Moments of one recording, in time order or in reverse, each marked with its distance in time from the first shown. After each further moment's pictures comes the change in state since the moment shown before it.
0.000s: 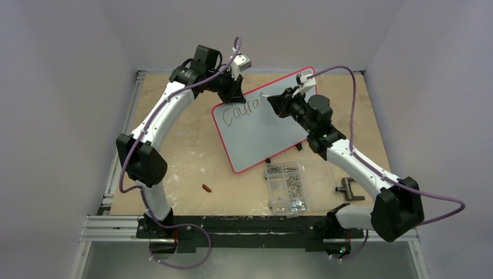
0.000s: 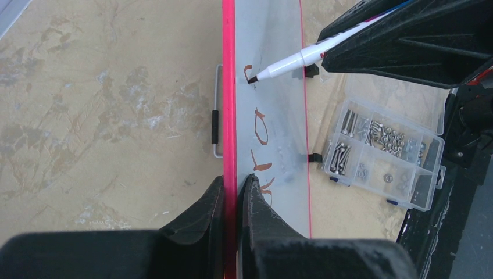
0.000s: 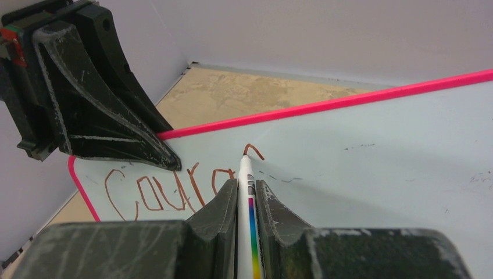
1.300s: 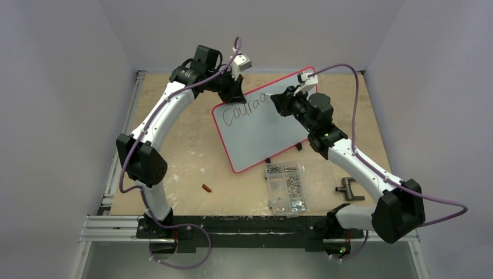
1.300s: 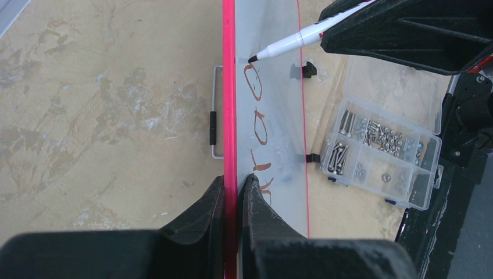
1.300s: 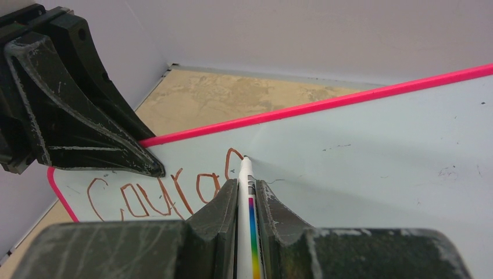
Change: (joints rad) left arm -0.001 0.000 0.003 -0.001 0.005 0.000; right arm 0.000 -0.019 0.020 -0.064 0.066 -0.020
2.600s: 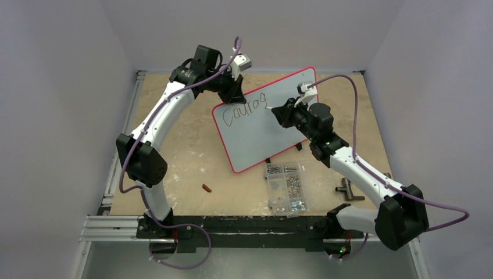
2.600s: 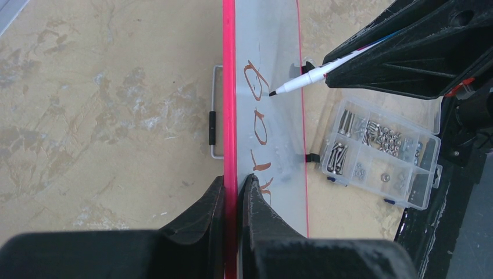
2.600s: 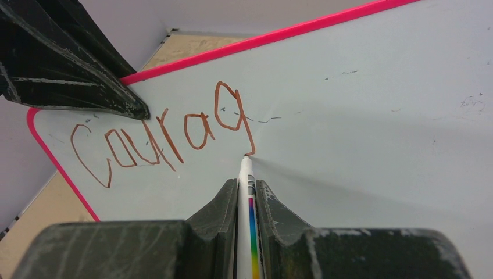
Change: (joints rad) left arm 0.000 0.000 0.000 -0.002 0.000 -0.001; right arm -0.001 -0.060 -0.130 -0.007 -0.042 0.017
